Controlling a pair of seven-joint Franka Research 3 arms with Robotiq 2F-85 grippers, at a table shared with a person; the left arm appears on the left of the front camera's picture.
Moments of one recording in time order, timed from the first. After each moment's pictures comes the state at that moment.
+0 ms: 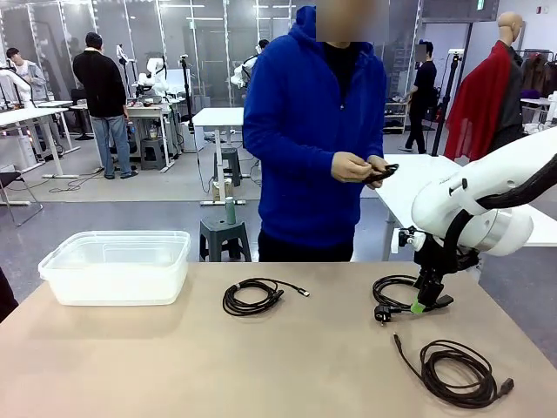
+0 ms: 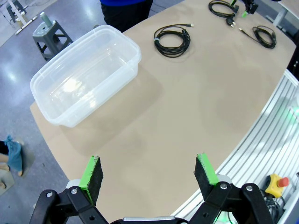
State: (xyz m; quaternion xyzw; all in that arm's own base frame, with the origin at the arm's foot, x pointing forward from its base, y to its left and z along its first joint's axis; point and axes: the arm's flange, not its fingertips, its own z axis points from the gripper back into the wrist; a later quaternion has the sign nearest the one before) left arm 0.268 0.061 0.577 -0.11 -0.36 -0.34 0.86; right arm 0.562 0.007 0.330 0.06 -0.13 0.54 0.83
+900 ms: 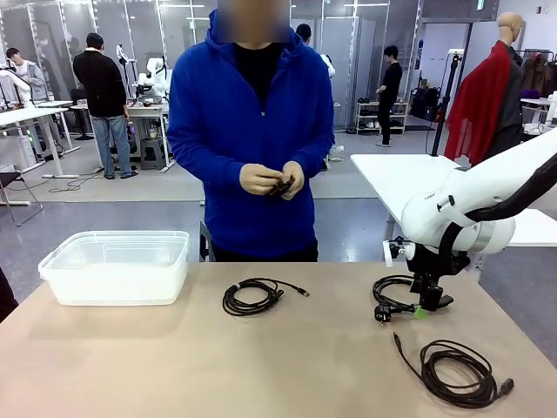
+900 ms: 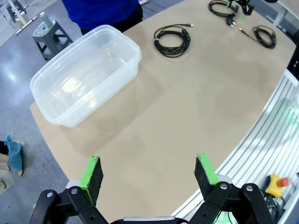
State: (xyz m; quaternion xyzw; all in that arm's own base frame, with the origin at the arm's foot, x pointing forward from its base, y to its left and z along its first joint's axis) left arm 0.268 0.061 0.577 -0.11 -0.36 -0.34 0.86; right arm 0.586 0.017 0.312 0.02 -0.06 0.63 0.78
